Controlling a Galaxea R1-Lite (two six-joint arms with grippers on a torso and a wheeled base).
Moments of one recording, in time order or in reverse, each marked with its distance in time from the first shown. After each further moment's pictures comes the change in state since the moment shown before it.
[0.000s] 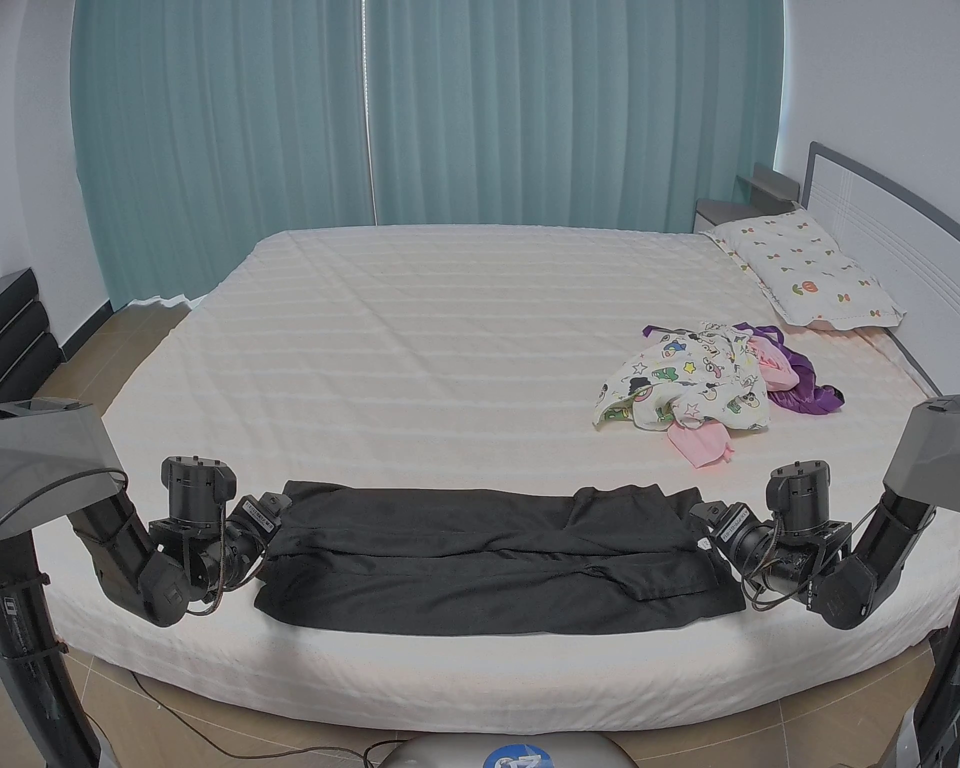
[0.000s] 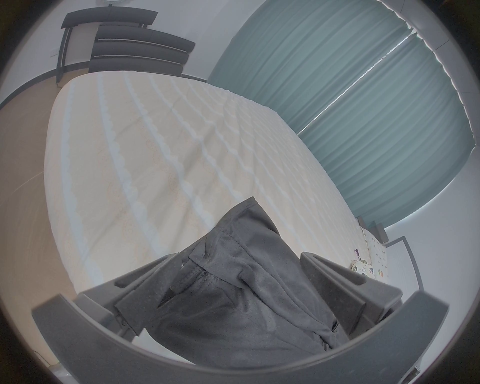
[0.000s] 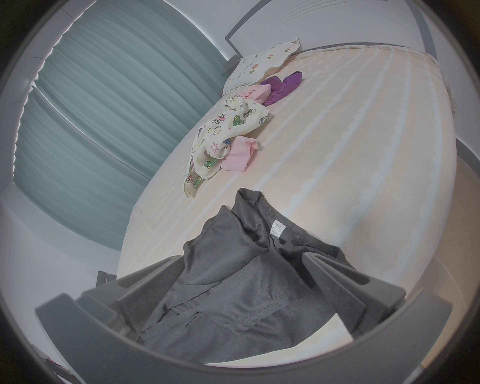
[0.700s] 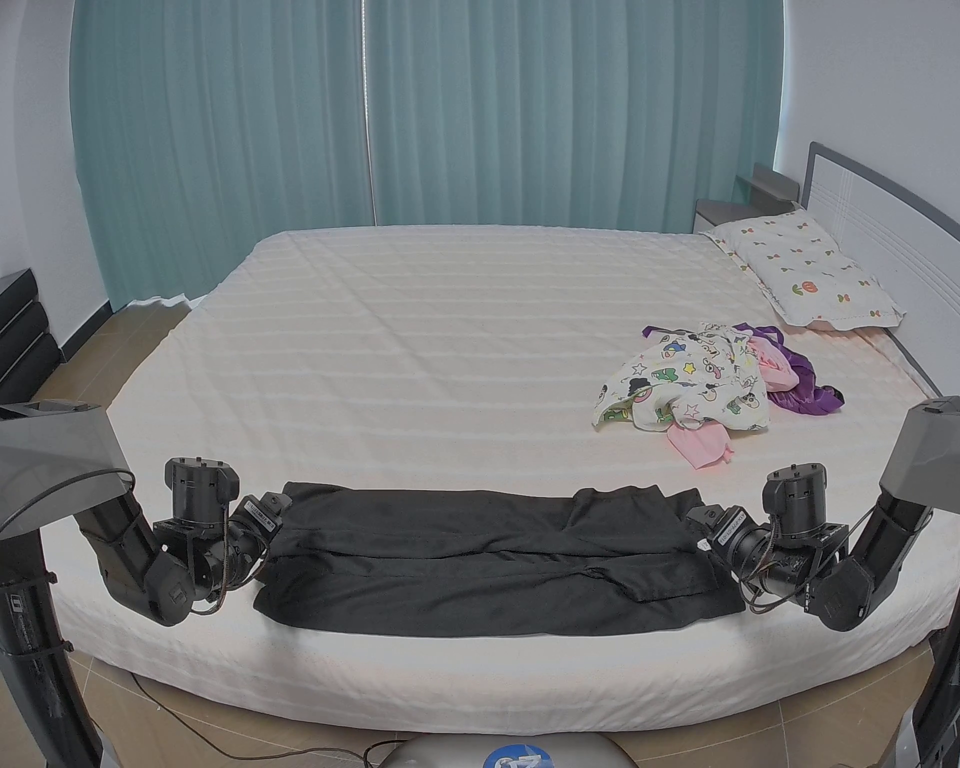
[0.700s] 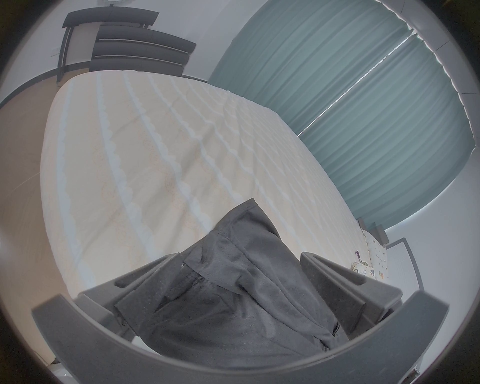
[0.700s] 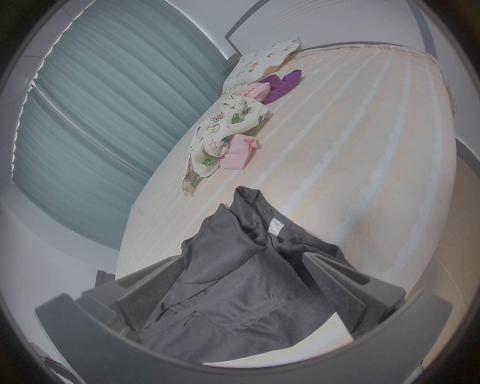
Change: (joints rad) left arm 0.002 0.027 -0.014 -0.018 0.004 -0.005; right arm 0.007 0.009 0.000 0.000 0.000 0.000
